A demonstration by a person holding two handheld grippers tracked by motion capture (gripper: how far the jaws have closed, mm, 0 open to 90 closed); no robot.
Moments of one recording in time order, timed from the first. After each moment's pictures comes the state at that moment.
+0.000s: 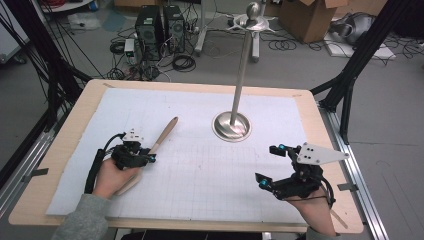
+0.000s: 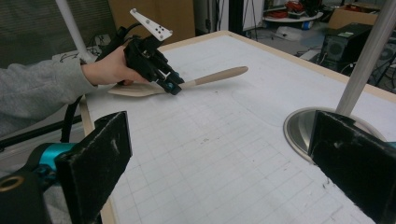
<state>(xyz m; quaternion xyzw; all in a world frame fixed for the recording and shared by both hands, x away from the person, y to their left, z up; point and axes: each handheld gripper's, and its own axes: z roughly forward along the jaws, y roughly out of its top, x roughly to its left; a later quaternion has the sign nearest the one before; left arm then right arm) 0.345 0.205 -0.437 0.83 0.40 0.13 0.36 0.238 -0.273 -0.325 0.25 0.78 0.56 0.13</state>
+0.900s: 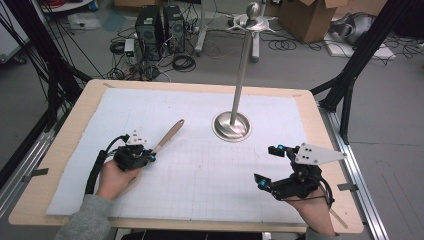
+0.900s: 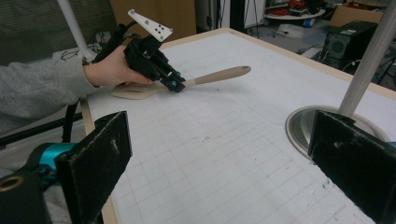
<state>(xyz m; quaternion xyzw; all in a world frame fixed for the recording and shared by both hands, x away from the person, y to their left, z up) 0.340 0.197 -0.439 0.84 0.39 0.16 0.35 0.239 -0.270 -0.326 0.25 0.78 0.56 0.13</state>
